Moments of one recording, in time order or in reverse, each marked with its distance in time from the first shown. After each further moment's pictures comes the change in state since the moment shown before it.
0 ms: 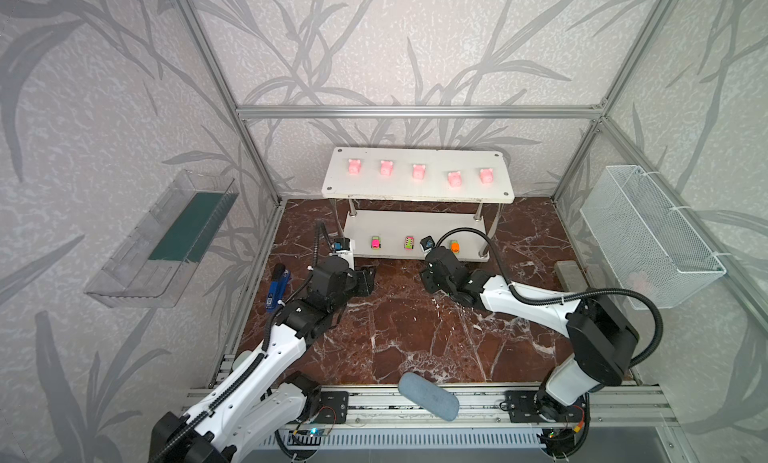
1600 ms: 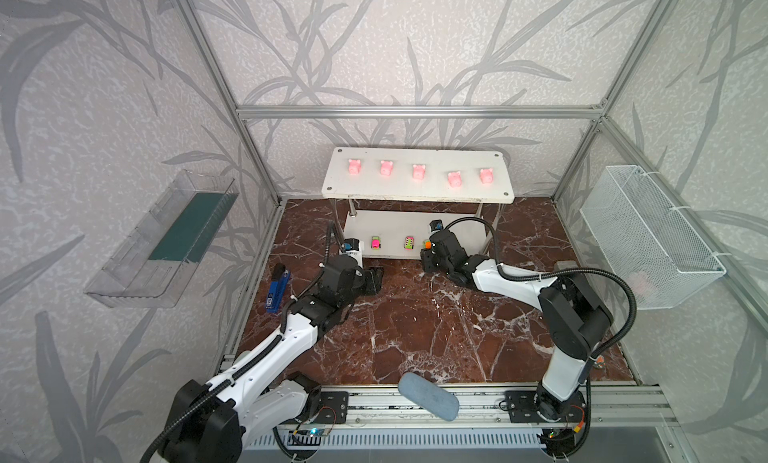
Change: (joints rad) left arm -0.001 0.133 -0.038 0.145 0.068 -0.031; right arm -0.145 0.154 0.109 0.108 -0.132 0.194
